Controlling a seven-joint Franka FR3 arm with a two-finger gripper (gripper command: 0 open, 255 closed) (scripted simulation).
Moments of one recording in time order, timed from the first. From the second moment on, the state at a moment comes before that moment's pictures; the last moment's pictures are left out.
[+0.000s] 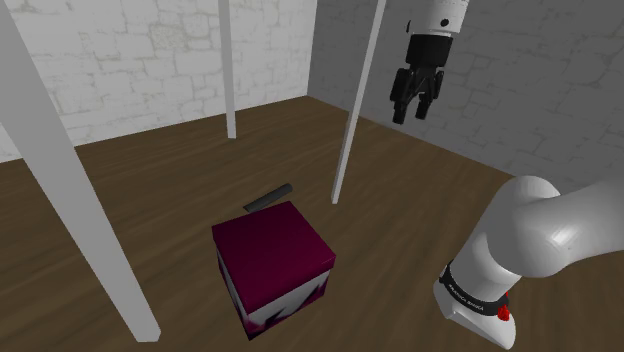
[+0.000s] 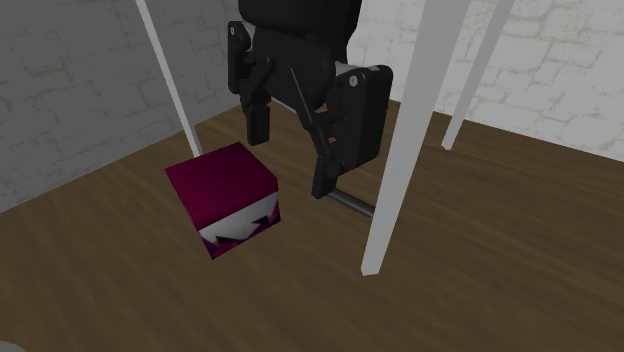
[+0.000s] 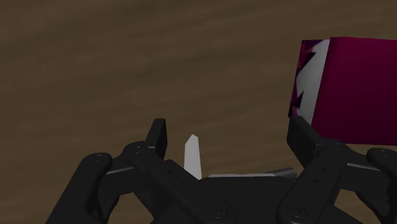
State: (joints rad) arm 0.00 -0.80 -0.06 -2.34 0.03 1.43 0.16
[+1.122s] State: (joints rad) arm -0.10 -0.52 0.32 -2.47 0.15 1.93 0.86
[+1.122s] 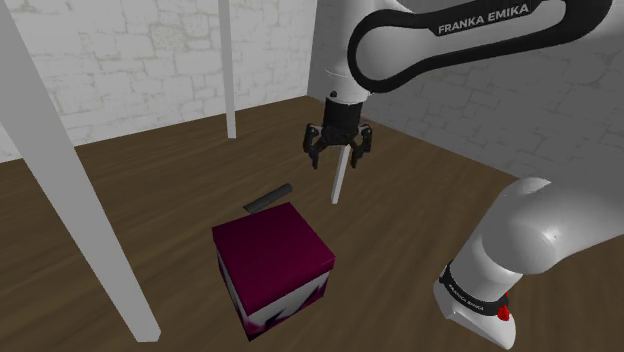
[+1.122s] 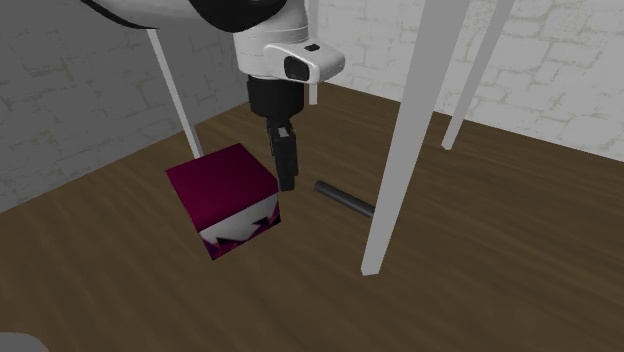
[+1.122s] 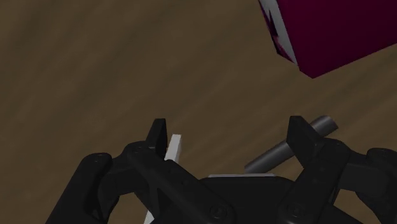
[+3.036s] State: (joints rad) arm -0.14 0.51 0.36 -1.90 -0.51 2.24 2.13
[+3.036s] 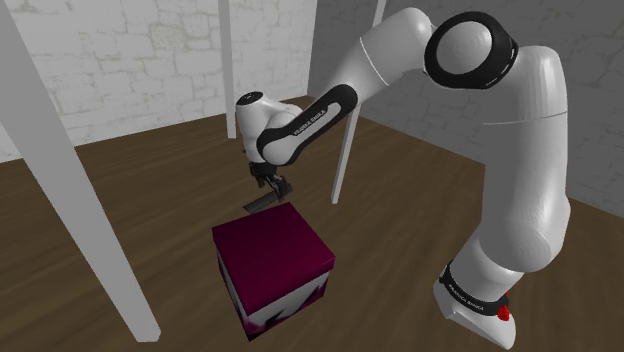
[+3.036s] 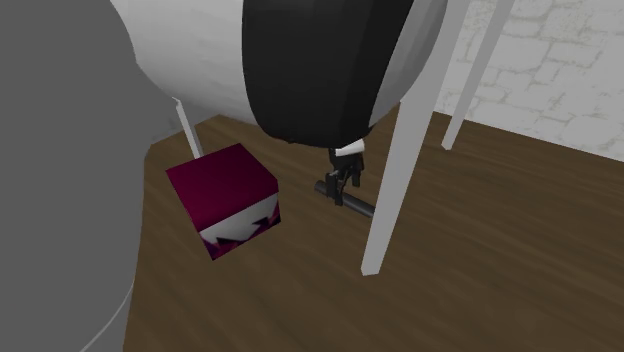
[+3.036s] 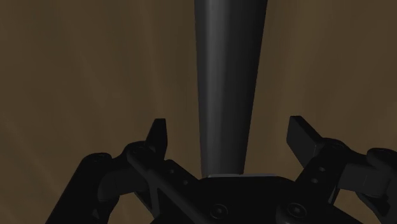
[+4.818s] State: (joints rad) arm -0.16 0.47 0.38 -1.90 -0.48 2.21 2.10
